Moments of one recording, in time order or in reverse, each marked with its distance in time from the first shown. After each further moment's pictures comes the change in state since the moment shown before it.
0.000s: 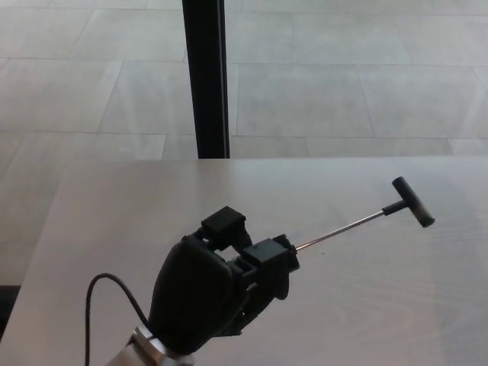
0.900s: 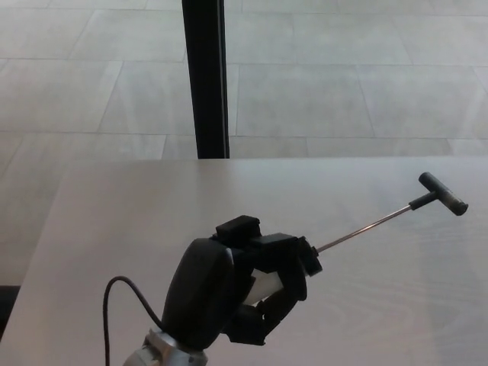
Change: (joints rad) left_arm 0.076 -0.066 0.072 -0.136 -0.327 -0.015 -0.306; right_arm 0.000 0.001 0.075 0.006 0.009 0.000 0.052
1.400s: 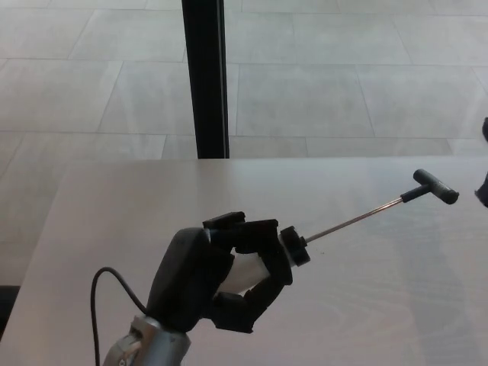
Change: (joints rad) left_arm 0.016 -0.005 0.083 -0.041 -0.185 0.038 -0.173; right_arm -0.009 0.047 0.108 0.004 0.003 0.003 0.057
